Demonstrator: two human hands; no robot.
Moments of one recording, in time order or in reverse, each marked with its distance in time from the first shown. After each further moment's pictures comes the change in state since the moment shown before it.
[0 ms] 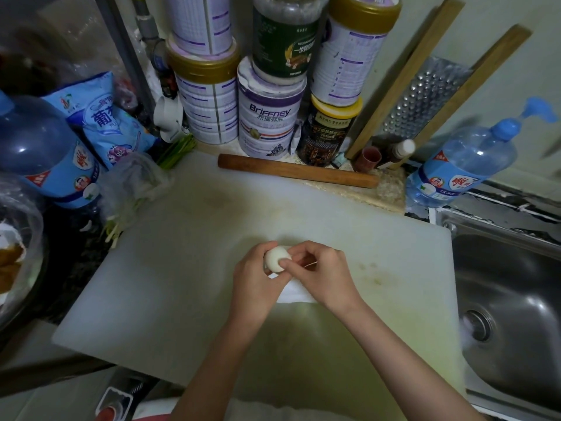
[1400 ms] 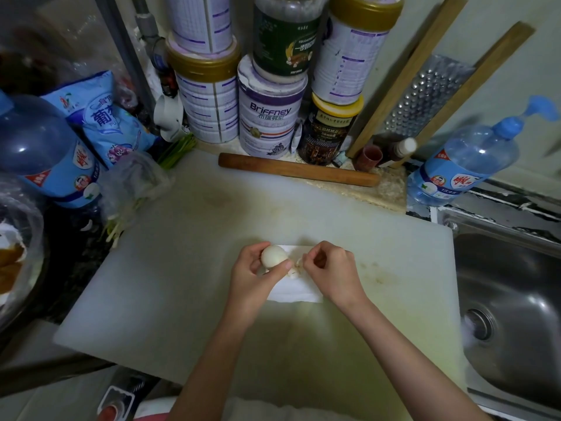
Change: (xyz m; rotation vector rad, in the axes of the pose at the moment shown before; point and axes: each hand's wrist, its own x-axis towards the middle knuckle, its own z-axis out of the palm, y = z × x) left_hand 0.003 -0.010 -0.002 -0.485 -0.046 -0.258; right_hand 0.011 0.027 -0.002 -0.157 0.109 0.044
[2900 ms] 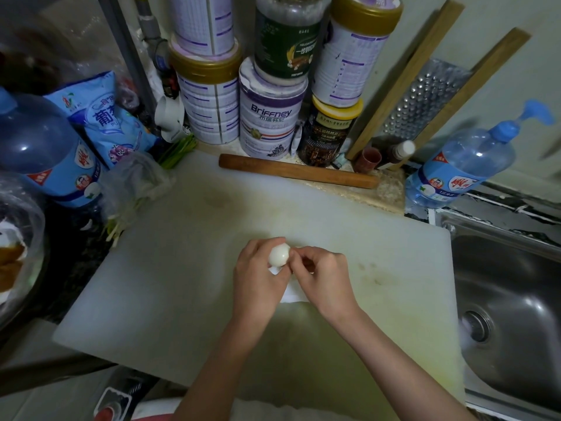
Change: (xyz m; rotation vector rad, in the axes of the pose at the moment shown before) left_hand -0.008 0.013 0.010 0.579 0.089 0.361; right_hand -0.021 -0.026 0.004 0.036 0.055 -0.243
